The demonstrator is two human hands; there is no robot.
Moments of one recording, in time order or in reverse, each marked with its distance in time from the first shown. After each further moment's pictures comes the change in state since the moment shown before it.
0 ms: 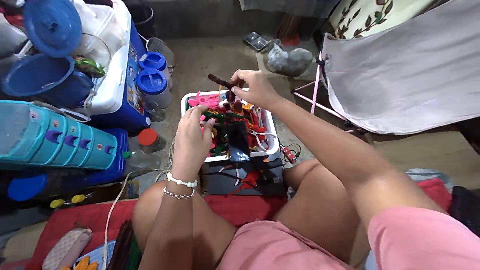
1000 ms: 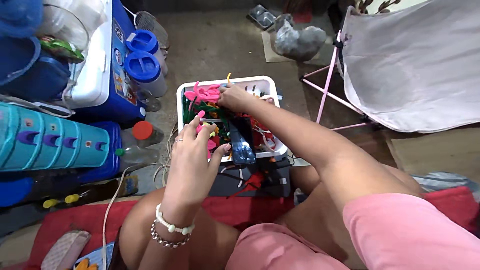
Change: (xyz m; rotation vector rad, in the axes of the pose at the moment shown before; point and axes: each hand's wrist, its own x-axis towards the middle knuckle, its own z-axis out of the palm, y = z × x) left_hand -0.015 -0.002 0.003 0.105 -0.243 -0.124; right_hand 0.027 0.088 0.120 -0.480 -0.669 -0.248
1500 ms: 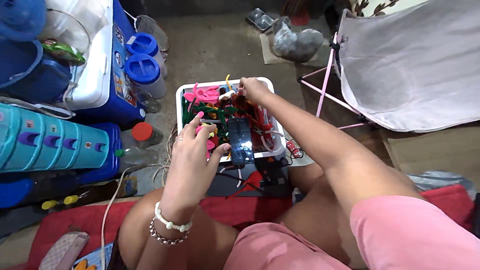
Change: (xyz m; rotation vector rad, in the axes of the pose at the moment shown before) left_hand 0.000 0.000 -0.001 -0.028 -0.007 0.033; right_hand -0.045 0.037 -0.008 0.453 0.114 0.684
